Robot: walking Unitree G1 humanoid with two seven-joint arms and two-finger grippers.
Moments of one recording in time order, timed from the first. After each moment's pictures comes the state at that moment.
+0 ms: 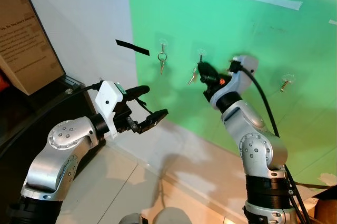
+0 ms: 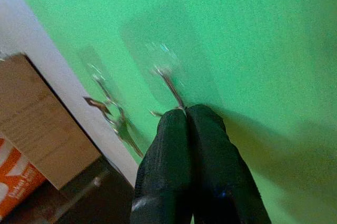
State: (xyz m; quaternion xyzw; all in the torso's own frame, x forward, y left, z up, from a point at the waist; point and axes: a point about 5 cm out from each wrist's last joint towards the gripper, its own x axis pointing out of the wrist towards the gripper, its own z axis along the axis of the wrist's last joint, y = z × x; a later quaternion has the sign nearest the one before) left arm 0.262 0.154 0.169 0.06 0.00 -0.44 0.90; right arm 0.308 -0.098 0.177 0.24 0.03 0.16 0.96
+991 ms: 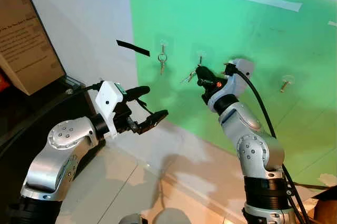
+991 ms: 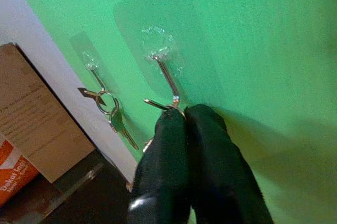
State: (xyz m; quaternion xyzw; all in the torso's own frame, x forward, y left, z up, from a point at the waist) left arm 0.261 0.154 0.169 0.06 0.00 -0.44 0.89; right arm 0.307 -0.094 0.174 0.23 0.04 0.15 0.96
